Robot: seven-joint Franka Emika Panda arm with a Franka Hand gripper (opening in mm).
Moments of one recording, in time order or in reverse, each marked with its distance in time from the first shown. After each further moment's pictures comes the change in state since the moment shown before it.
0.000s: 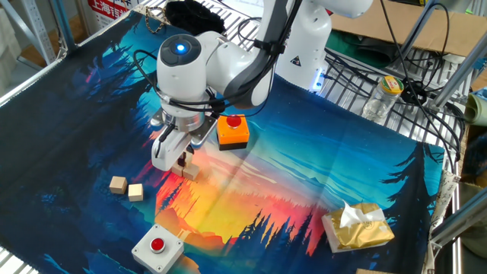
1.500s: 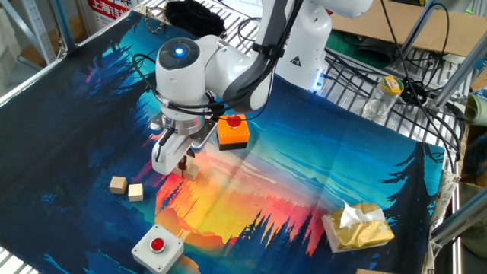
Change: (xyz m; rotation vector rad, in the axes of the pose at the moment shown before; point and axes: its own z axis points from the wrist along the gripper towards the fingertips) arm 0.003 0.005 0.003 -0.005 0.019 -0.010
